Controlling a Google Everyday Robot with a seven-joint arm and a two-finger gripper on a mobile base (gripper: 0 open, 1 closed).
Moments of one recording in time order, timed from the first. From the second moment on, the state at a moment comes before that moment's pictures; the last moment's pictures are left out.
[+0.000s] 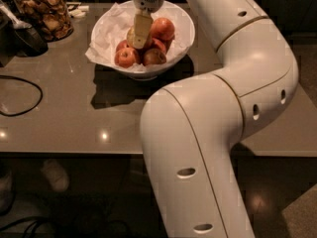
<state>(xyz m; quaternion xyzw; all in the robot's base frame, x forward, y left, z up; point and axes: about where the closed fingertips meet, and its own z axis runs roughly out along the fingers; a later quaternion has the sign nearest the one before) 0.723 0.039 0.942 -0.69 0.70 0.03 0.18</state>
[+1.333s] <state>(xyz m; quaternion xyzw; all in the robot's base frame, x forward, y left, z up) 0.733 0.052 0.935 -0.72 0.67 0.01 0.19</state>
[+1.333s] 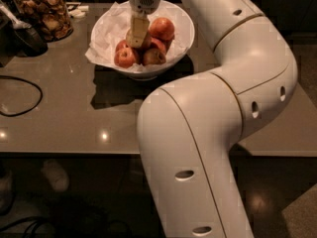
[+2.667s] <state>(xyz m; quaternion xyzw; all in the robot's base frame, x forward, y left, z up) 0.738 0.037 0.963 -0.67 0.71 0.00 0.21</state>
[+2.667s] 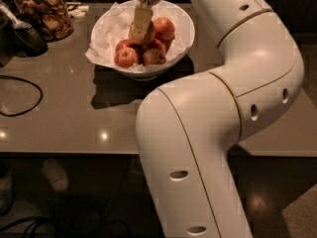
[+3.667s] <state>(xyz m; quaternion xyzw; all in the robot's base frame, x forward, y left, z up) 0.736 0.004 0.981 -0.63 0.75 -0.02 0.21</state>
